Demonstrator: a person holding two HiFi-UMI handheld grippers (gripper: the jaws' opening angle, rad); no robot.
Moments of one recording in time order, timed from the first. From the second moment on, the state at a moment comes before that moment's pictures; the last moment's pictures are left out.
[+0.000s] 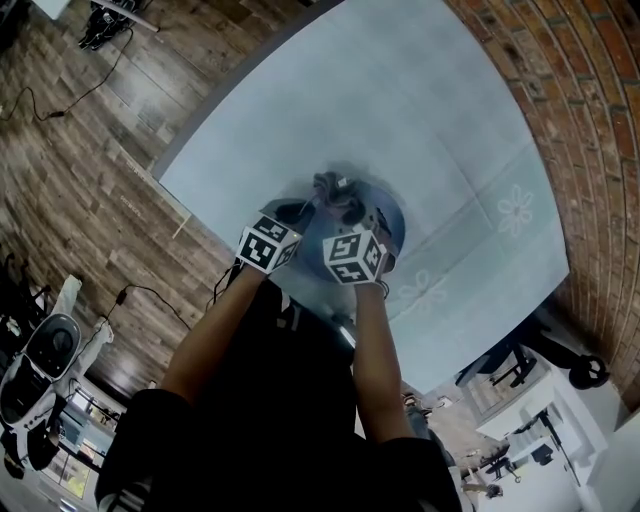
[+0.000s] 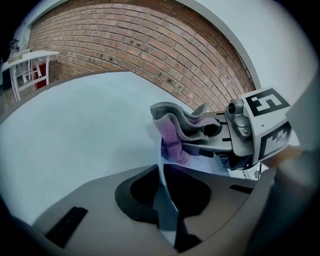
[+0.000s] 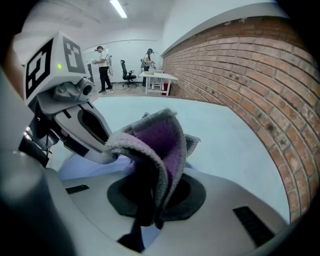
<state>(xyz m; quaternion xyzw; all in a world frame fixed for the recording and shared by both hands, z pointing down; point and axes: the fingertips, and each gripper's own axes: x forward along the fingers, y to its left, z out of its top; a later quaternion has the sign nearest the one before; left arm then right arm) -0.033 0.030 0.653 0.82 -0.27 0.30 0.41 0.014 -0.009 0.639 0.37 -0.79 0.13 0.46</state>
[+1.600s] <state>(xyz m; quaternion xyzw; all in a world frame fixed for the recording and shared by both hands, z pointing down) -0.039 0.031 0.652 0.79 -0.31 0.25 0.47 0.125 0.106 0.642 0.36 -0.68 0.16 0.62</state>
